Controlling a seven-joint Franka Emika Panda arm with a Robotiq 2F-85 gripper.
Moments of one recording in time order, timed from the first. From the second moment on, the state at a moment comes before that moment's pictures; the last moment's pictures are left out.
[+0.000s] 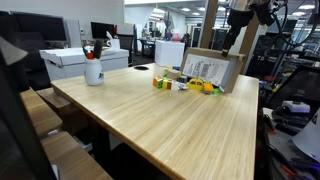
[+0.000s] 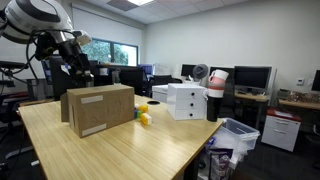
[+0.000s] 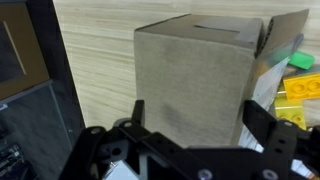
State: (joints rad) arm -0.09 -0.59 0.18 -2.66 -0.48 2.11 0.38
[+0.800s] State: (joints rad) arm -0.16 -0.59 0.19 -2.66 -0.61 2.11 0.56
